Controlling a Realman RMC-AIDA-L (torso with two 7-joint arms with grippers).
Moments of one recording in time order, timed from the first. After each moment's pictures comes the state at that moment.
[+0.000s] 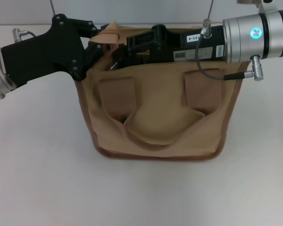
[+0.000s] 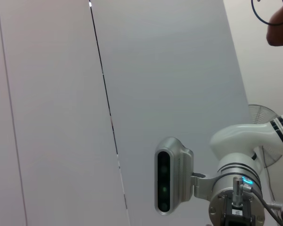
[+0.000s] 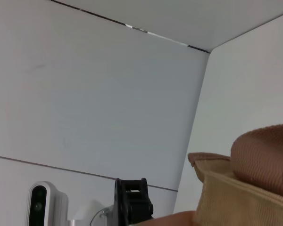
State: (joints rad) left arm -0.62 -2.04 0.58 0.52 1.73 1.78 -0.92; right arm 0.91 2.05 -0.87 -0.49 -1.84 -1.54 2.55
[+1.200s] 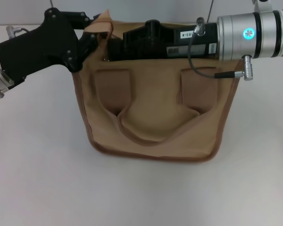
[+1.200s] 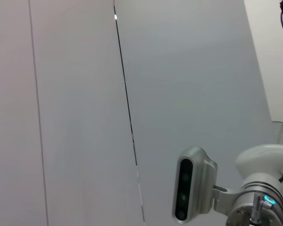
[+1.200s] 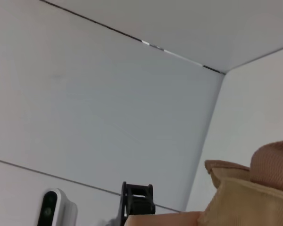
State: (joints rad) left arm -0.61 -2.04 0.58 0.51 1.67 1.77 -0.94; right arm 0.90 2.08 -0.87 -0.50 -1.79 -1.50 2.47
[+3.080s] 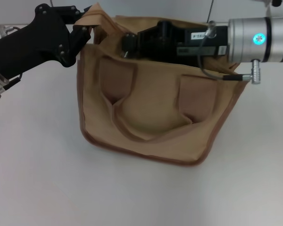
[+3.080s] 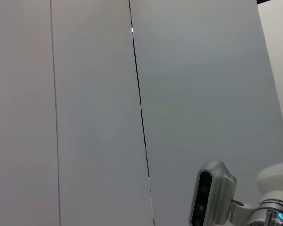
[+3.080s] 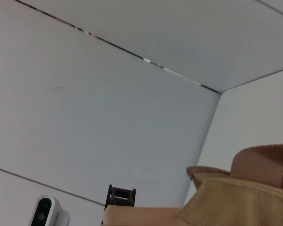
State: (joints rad) left arm -0.58 -2.05 0.58 0.51 1.61 1.77 -0.96; right arm 0.84 2.08 -0.88 -0.56 -1.77 -1.48 2.42
